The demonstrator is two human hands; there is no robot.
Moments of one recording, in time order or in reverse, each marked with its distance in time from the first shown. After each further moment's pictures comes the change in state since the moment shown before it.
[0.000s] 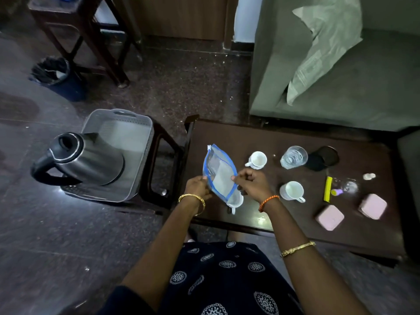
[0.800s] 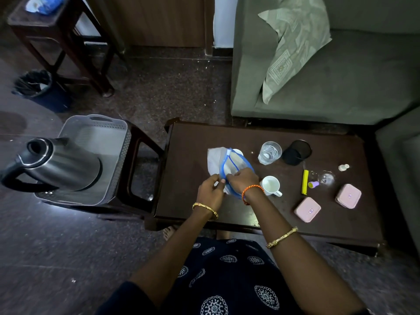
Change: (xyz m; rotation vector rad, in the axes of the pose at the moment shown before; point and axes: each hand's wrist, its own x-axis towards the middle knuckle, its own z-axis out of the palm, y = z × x) left_hand -0.045 -0.051 0.089 0.436 -0.121 0.567; right_hand -0.008 0.011 -0.051 -0.335 0.164 0.172
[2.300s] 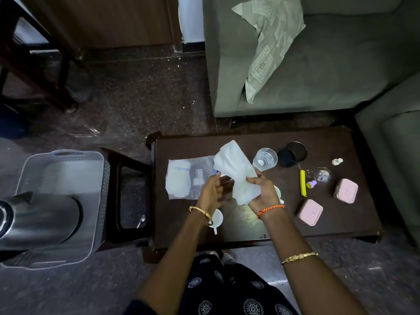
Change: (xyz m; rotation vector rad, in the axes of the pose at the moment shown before) left_hand 0.106 0.017 -0.008 -0.469 -0.397 -0.546; right_hand 0.054 -0.002 -0.015 1.498 -0.031 0.191
